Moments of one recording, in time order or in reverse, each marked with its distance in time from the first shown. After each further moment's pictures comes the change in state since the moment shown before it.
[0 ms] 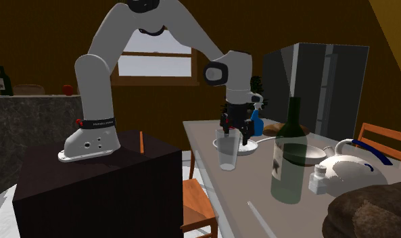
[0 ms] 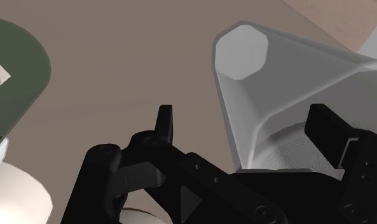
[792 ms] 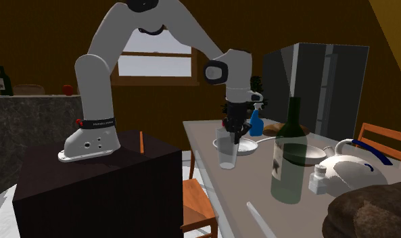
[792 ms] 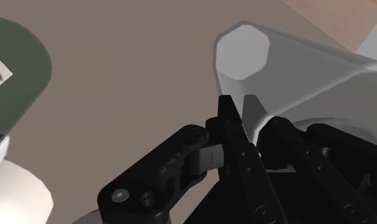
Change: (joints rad) arm 0.006 -0.012 -0.007 -0.004 -0.009 -0.005 0.007
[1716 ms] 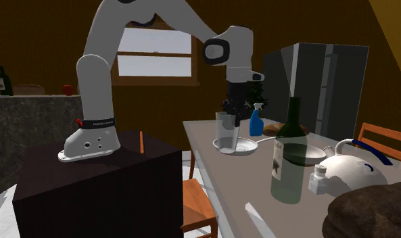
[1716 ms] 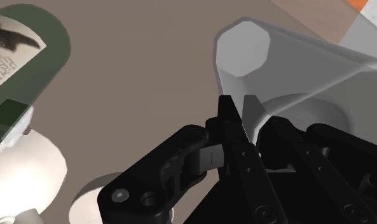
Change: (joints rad) arm 0.072 -0.144 -0.095 -0.001 -0.146 -0.104 0.108
